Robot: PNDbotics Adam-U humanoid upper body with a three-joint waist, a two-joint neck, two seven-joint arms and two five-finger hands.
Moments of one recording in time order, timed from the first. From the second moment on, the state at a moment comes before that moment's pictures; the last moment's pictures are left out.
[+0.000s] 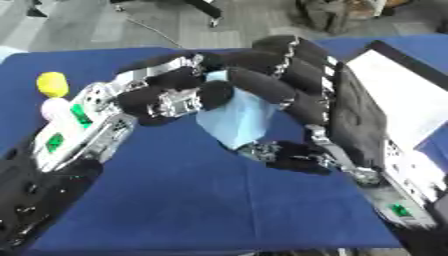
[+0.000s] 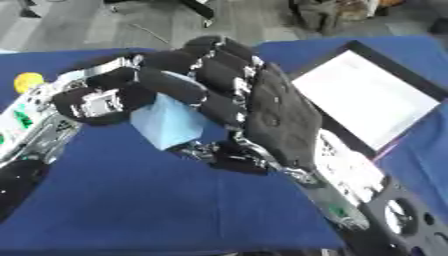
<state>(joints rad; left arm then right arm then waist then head) -0.66 0.47 -0.50 -1.84 0.67 0.20 -0.55 -0.55 -0.35 0.58 -1.98 1.04 -0.42 -0.40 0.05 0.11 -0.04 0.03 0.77</state>
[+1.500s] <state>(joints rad) -0.67 0.47 -0.51 -1.86 0.69 0.14 -0.67 -0.53 -0.32 0.59 -1.98 0.96 -0.37 -0.53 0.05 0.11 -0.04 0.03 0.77</state>
